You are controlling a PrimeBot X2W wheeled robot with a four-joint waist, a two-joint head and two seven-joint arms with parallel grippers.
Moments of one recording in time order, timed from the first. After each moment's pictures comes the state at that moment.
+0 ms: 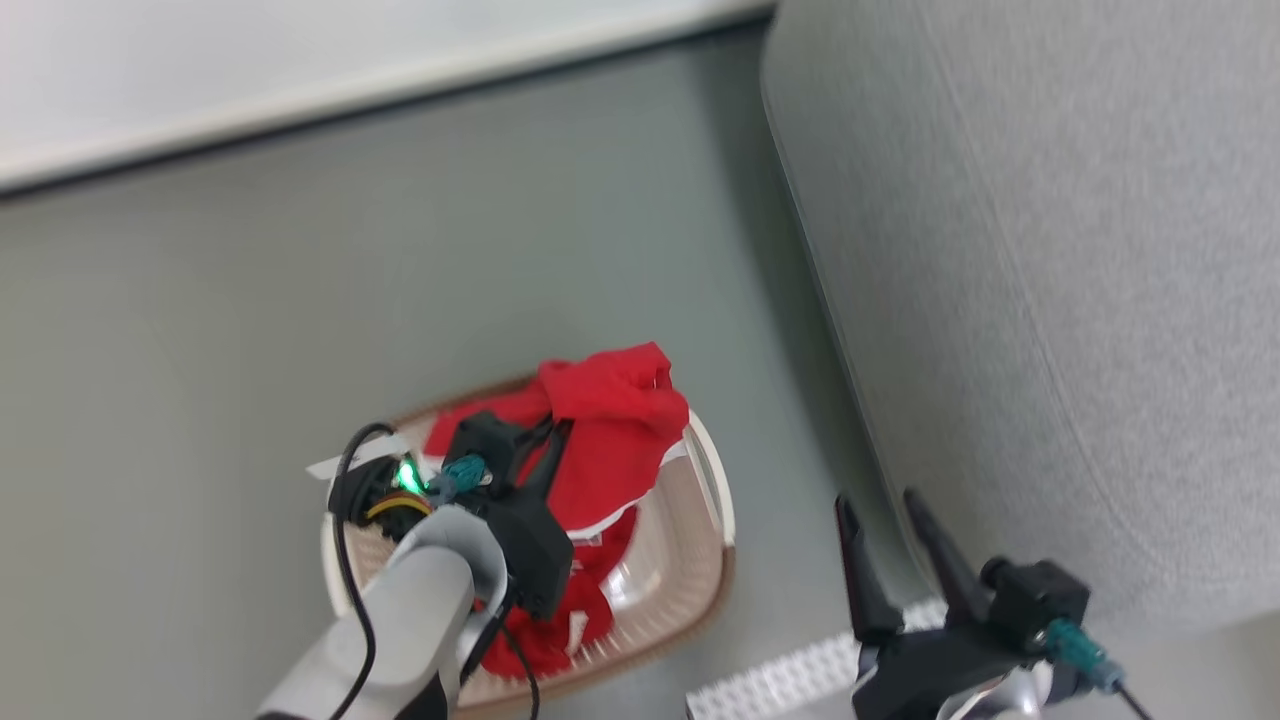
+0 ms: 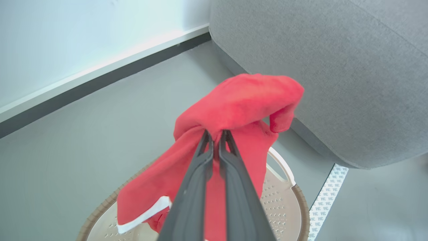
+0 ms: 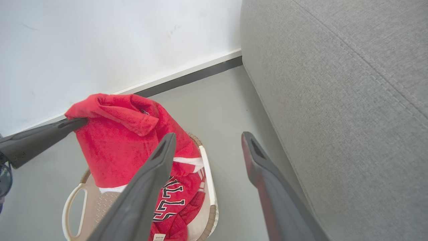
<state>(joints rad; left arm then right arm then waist) -0.84 0.05 -0.81 0.86 -0.43 0.03 -0.24 -0.16 -0.05 0.28 0.25 0.25 0.13 -0.23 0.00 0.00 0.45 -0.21</state>
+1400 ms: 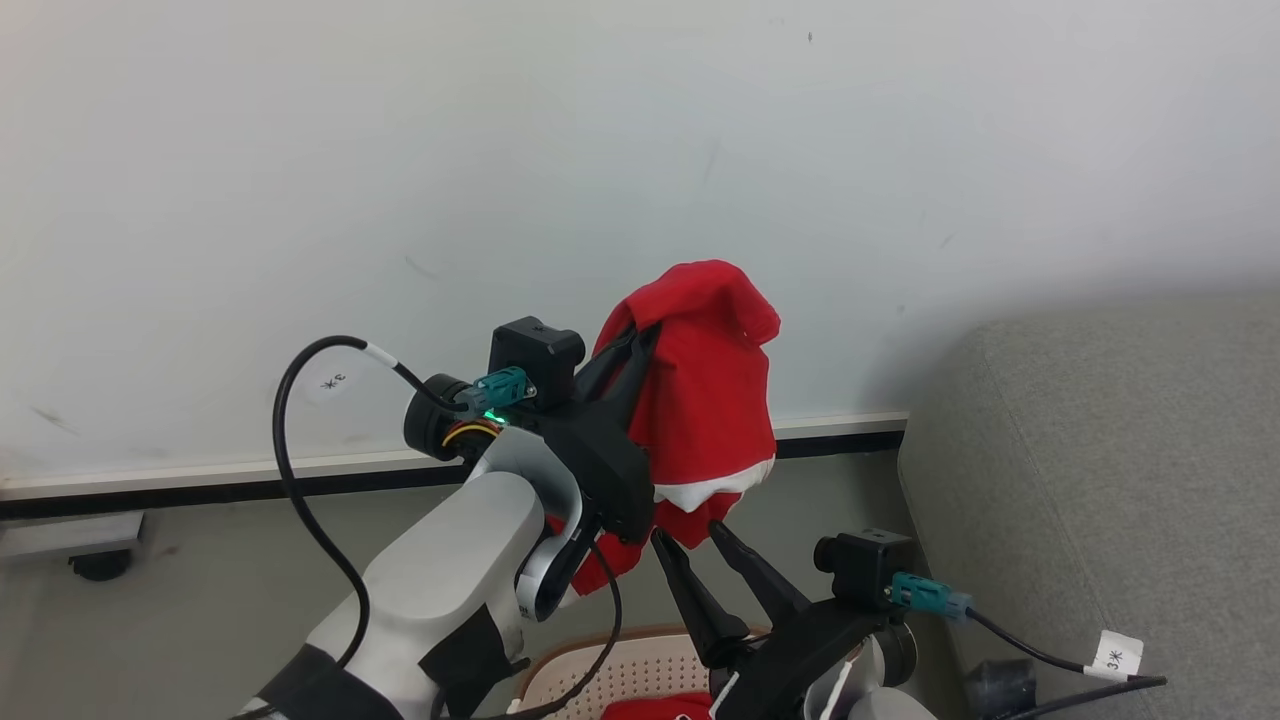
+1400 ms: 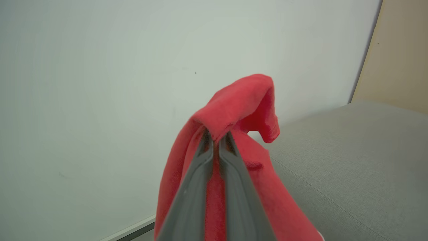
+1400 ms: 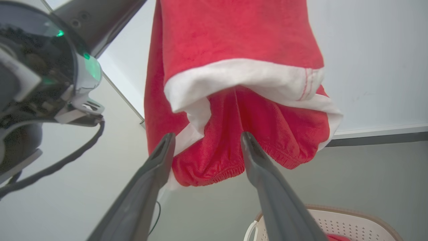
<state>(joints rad) -0.94 0.05 -0.95 0.63 -0.78 0.12 -0.20 -0.30 -0.05 0.64 0.34 0.65 0.13 -0.08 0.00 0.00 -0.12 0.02</state>
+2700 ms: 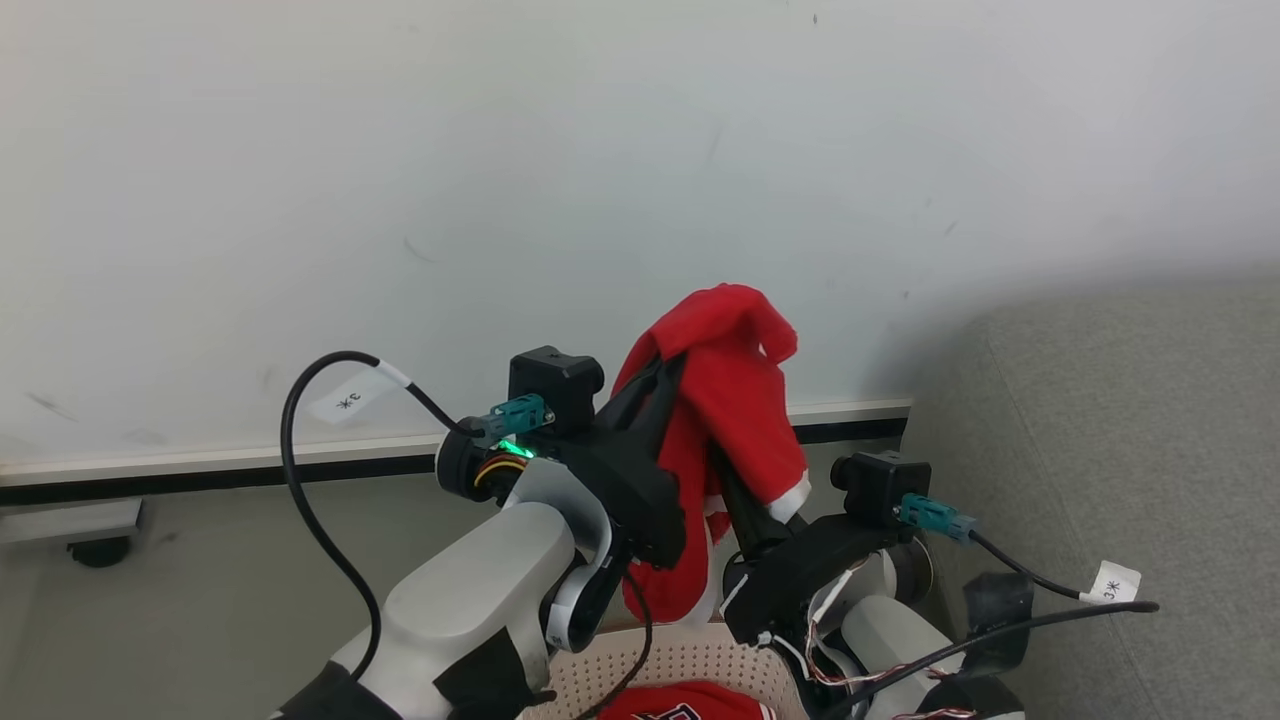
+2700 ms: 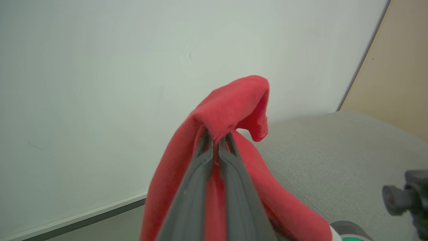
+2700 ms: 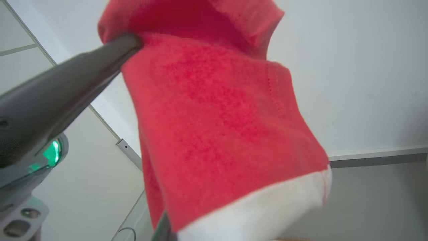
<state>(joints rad) -0.93 0.05 -1.08 0.56 -1.00 0.20 -0.23 -0.56 -0.05 0.71 0.67 0.76 0.13 -0.26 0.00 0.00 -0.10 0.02</state>
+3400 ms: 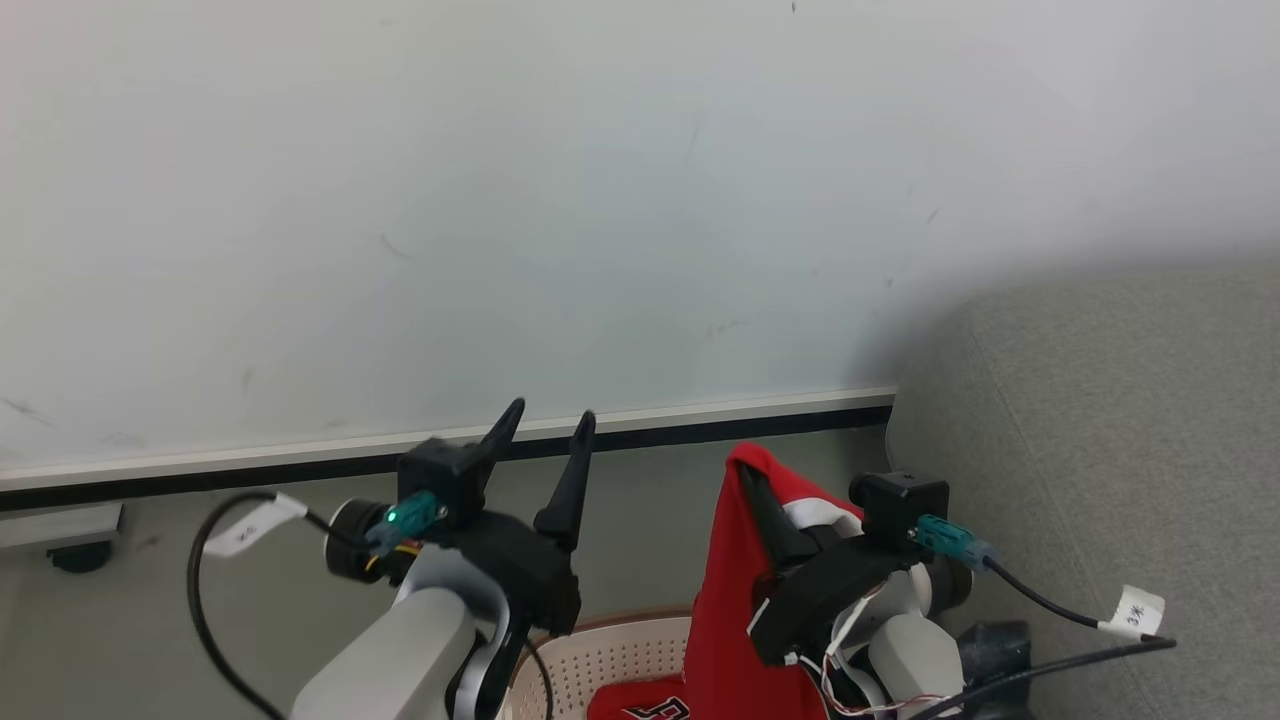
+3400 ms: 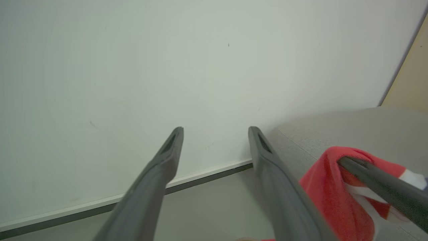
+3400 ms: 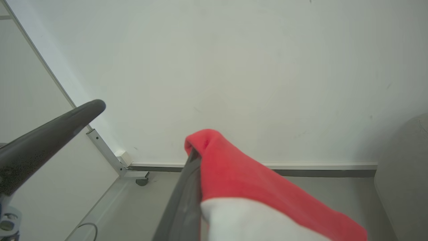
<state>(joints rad) -0.72 0.16 -0.85 0.48 -0.75 0.22 -0.26 -0.47 -0.05 0.57 0.59 0.48 0.13 -0.23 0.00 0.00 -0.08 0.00</state>
